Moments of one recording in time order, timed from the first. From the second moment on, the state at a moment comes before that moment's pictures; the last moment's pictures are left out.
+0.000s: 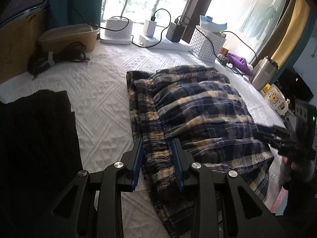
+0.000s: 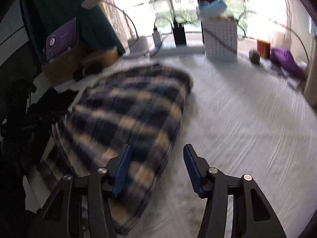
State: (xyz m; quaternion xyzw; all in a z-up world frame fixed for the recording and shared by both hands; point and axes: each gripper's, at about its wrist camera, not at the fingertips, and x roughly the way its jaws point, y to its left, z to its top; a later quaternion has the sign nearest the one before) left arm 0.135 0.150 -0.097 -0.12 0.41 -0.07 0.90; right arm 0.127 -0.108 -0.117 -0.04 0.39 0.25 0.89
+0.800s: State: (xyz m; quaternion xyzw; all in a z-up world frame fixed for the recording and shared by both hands) left arm 0.107 0.174 -0.083 -0.14 0.38 -0.02 0.92; right arm 0.070 -0.131 -0.123 -0.03 0.40 0.21 0.89
